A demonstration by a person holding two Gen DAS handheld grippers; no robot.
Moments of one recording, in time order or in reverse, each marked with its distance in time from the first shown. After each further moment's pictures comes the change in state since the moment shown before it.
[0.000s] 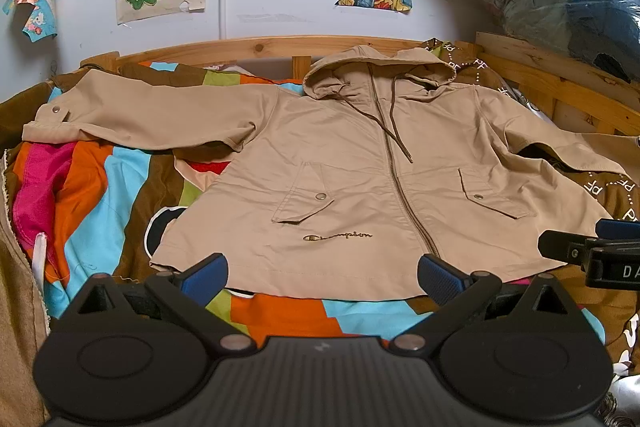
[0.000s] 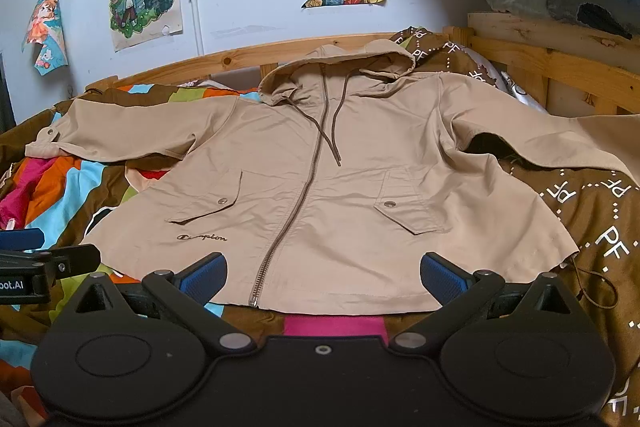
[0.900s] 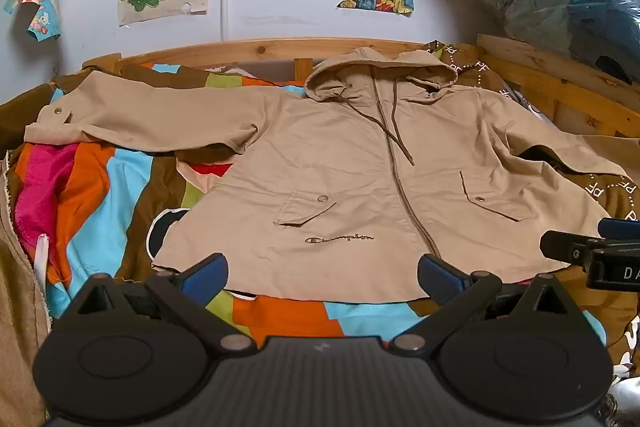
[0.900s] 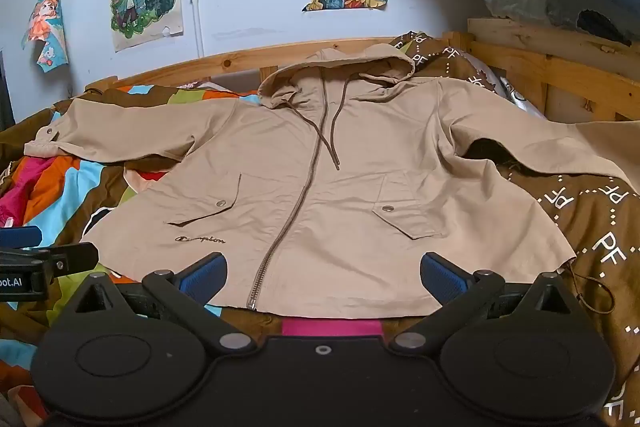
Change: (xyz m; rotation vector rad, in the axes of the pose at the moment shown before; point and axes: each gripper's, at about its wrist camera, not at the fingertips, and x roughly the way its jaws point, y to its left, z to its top) left arm 0.000 0.000 0.000 0.003 -0.004 0.001; right arm -0.001 0.001 0.001 -0.009 -0.008 -0.005
